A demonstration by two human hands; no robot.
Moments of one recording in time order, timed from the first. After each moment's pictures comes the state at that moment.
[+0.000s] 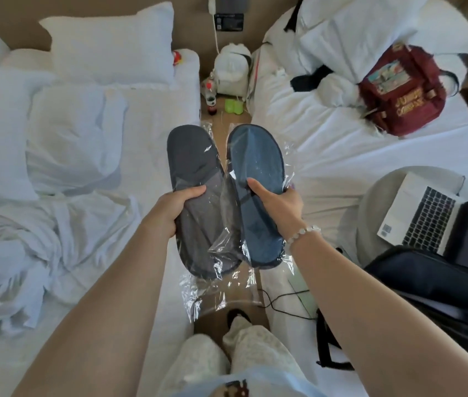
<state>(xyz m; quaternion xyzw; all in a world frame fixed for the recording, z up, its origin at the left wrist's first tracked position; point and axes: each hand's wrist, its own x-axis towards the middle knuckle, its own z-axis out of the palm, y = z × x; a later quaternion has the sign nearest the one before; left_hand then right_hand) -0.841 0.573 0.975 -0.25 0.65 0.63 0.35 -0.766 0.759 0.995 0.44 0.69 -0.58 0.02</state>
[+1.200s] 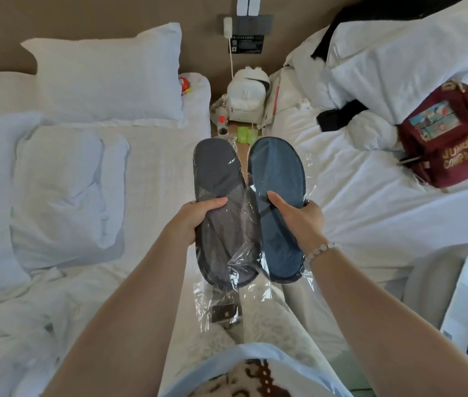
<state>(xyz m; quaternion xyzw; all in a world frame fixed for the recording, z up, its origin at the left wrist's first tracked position) -1.185 0.631 0.947 -0.24 0.64 0.59 0.43 -1.102 0.812 0.965 0.49 0.67 -0.55 0.04</state>
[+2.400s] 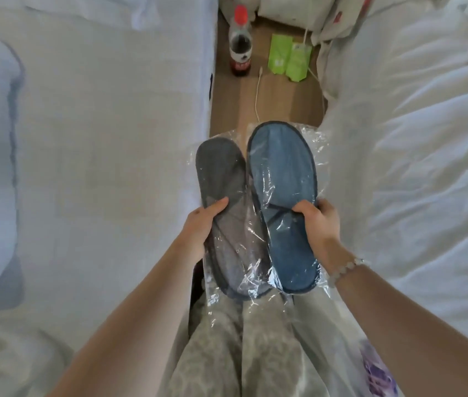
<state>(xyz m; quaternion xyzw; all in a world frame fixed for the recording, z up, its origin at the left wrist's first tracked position) -1.394 0.729 0.505 -0.45 0.53 0.58 0.42 -1.356 0.920 0.549 0.51 0.65 -0.54 0.18</state>
